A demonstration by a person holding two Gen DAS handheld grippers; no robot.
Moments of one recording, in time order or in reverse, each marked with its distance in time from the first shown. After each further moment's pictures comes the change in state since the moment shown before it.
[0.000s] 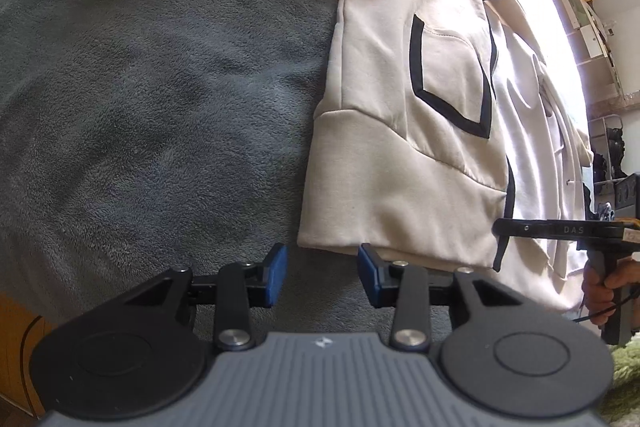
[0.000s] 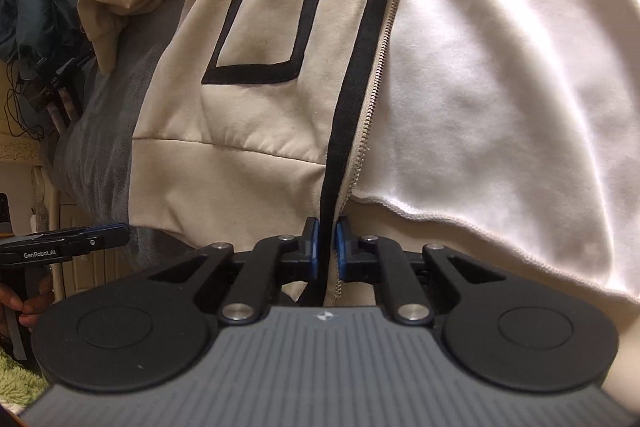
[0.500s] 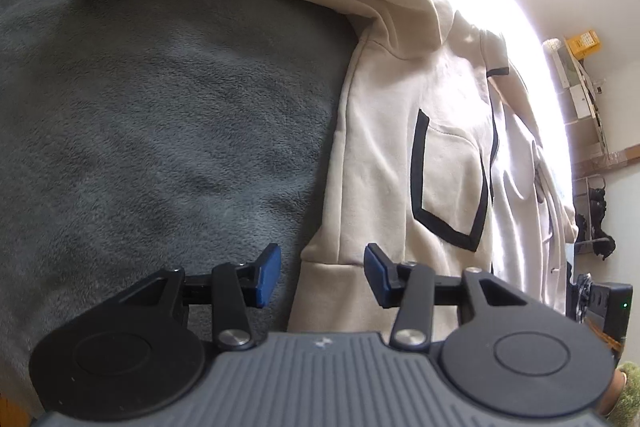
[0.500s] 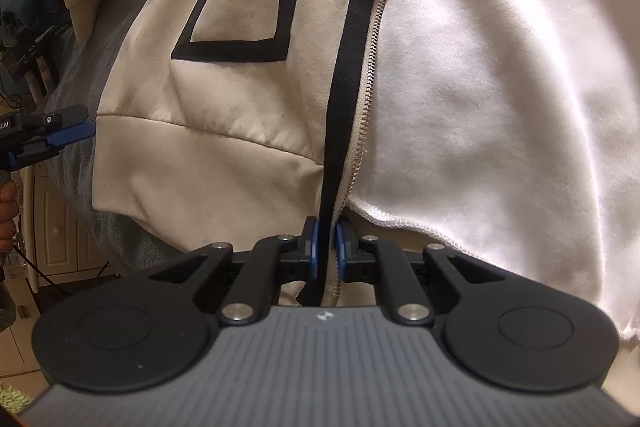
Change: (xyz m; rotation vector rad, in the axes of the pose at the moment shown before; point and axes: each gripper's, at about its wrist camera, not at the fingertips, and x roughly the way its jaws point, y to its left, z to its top) left arm 0.166 -0.021 0.147 -0.014 -0.096 -0.066; right arm 0.028 -0.014 0.010 -0.059 0.049 -0.039
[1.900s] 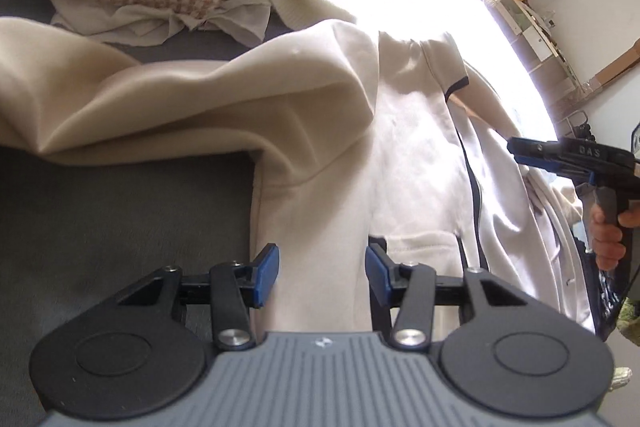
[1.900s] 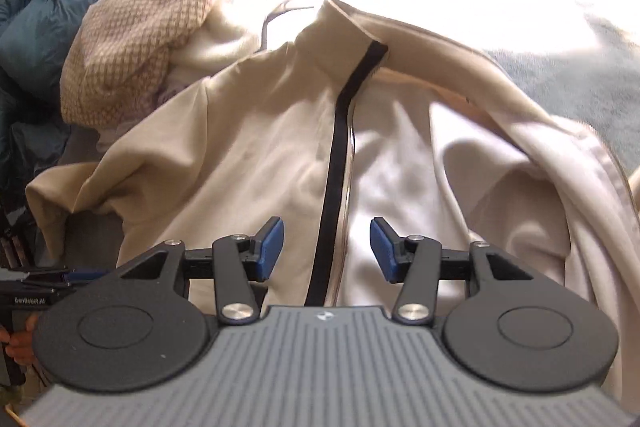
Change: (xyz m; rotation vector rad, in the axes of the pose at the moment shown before) left arm 0.051 -0.069 0.147 0.277 -0.093 -0.024; right arm -0.074 -0.039 0.181 0.026 -0.503 -0.117
